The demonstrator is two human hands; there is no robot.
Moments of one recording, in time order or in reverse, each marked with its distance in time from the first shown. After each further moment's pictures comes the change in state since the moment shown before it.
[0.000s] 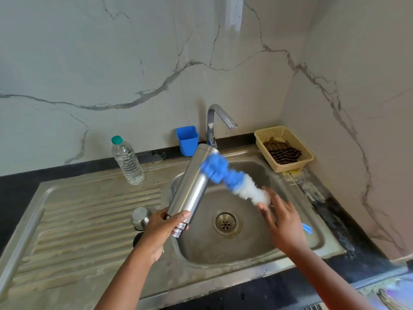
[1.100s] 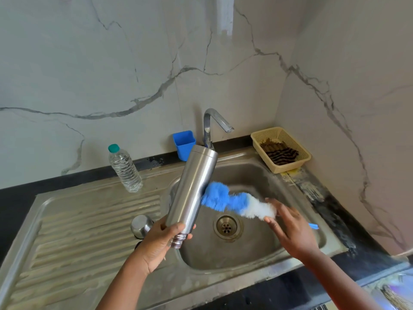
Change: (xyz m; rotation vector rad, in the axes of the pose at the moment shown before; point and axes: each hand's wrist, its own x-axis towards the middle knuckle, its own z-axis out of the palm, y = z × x) left_hand 0.000 -0.002 -0.014 -0.129 -0.280 -0.056; right_hand -0.012 0.029 -0.009 -0.071 -0.081 -0.128
